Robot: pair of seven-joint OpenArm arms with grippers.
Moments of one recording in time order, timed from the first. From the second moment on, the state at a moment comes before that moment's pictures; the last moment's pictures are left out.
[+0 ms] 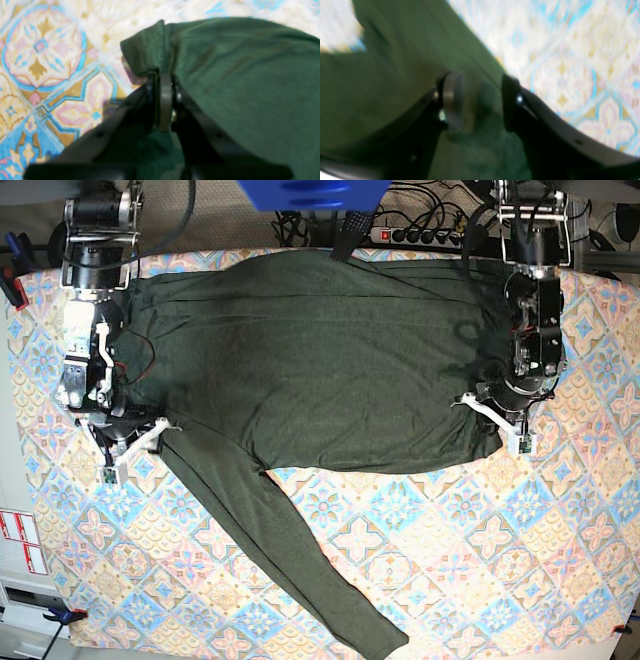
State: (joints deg) left arm 3.2 -16.2 -7.3 79.1 -21.6 -7.3 32.7; right arm 4.8 17.4 6.1 78.1 17.4 9.6 -45.6
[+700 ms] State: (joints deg) left arm 12.6 -16.1 -13.2 89.7 -21.6 -7.8 32.7; right arm 20.1 20.6 -12.2 48.3 16.2 9.6 -31.7
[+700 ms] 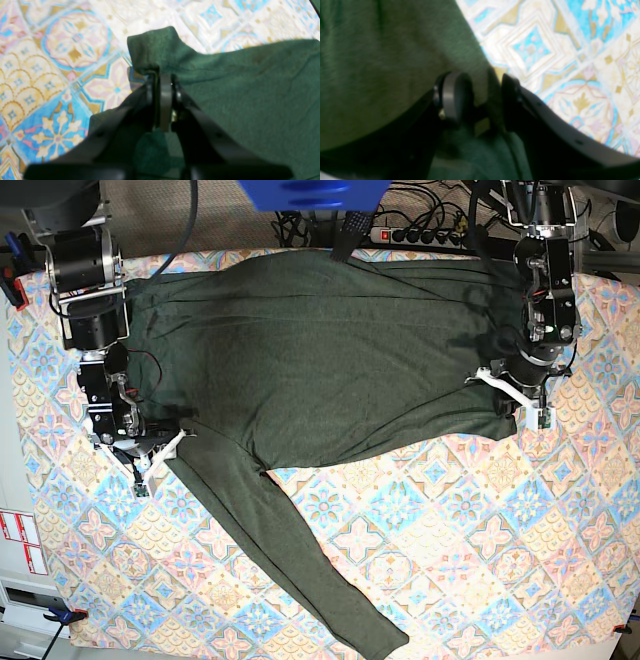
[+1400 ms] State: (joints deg) left arm 12.6 -16.0 -14.2 91.5 -21.5 -7.3 32.9; right arm 13.2 21.4 -9.3 54.1 16.2 19.2 -28.6
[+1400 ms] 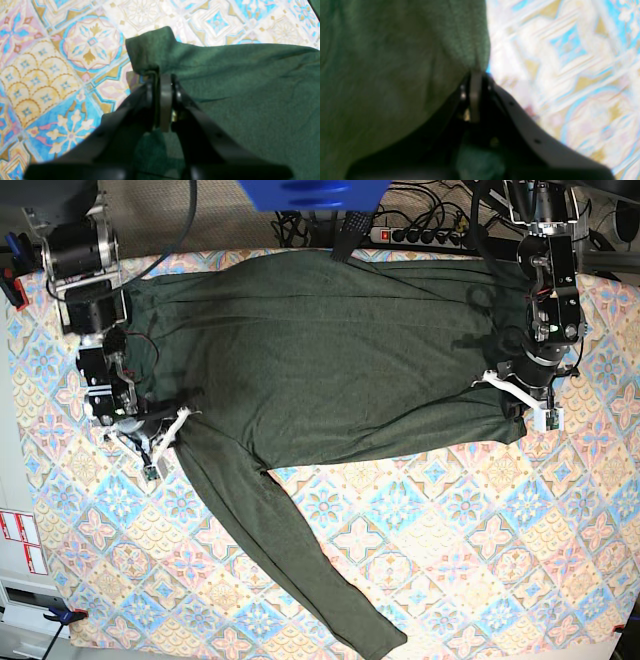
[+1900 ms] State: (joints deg) left arm 17.6 -18.1 -17.3 97.3 -21.8 -8.2 32.4; right arm -7.8 21.5 9.6 84.9 16.1 19.4 -34.3
